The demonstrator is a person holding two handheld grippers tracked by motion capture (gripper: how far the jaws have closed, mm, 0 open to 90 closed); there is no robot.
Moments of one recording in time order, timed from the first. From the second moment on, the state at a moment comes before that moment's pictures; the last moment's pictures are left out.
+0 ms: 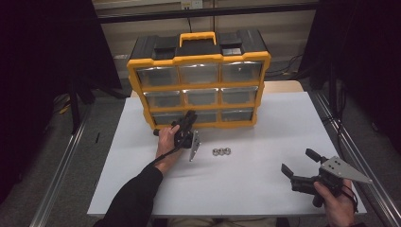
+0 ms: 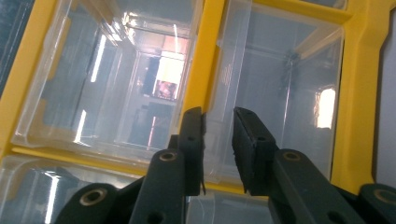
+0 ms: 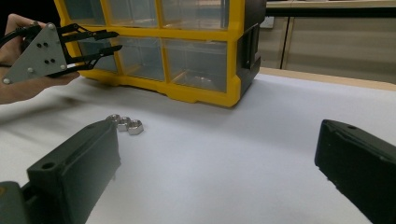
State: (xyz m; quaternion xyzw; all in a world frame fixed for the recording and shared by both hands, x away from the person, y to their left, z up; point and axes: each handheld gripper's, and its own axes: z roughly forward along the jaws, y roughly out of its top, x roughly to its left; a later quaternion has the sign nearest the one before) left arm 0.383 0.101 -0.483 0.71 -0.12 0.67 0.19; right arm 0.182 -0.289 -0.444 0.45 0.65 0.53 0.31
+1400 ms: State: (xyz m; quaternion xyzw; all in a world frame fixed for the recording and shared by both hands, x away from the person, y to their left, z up) left arm 0.379 0.093 -0.491 0.69 -0.13 0.70 0.16; right arm 0.183 -0.288 -0.444 0.45 0.65 0.53 0.31
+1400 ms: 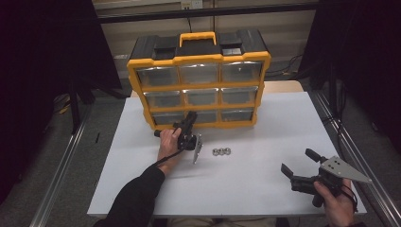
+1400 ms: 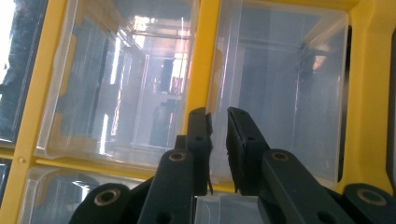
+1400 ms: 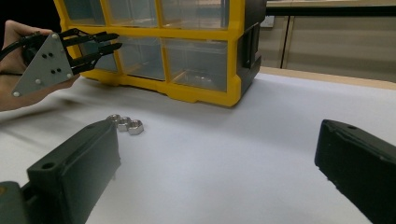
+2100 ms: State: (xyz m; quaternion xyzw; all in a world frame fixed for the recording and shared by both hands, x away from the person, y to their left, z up) left arm 0.384 0.091 -0.495 0.67 -0.17 0.70 0.16; right arm 0.183 -0.288 -0.444 0.46 0.65 0.53 0.31
